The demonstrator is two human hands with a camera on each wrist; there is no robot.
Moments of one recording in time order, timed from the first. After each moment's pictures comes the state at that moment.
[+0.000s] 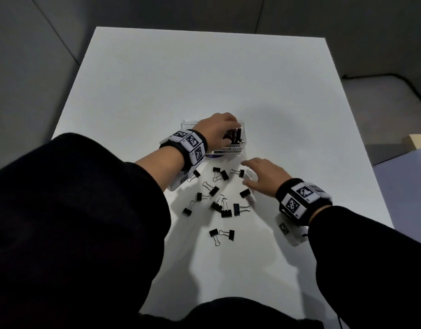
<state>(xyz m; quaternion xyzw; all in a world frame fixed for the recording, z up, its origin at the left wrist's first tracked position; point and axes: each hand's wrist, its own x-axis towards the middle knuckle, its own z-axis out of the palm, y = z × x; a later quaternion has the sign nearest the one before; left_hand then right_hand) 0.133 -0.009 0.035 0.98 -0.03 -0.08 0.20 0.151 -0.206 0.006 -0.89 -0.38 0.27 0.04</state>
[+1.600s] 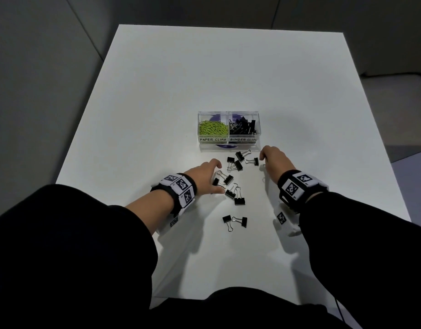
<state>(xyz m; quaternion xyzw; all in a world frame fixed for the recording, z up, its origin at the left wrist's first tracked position) 0.015 -0.020 -0.022 0.91 0.12 -0.26 0.29 0.147 -0.192 -0.019 -0.93 -0.23 0.24 0.16</state>
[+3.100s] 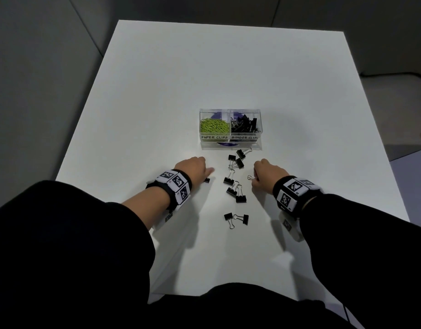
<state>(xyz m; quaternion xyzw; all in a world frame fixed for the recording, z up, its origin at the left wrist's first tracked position) 0.014 -0.001 -0.026 0.94 0.18 -0.24 0.17 0.117 -0.186 -0.024 -0.90 -0.31 0.29 -0.04</state>
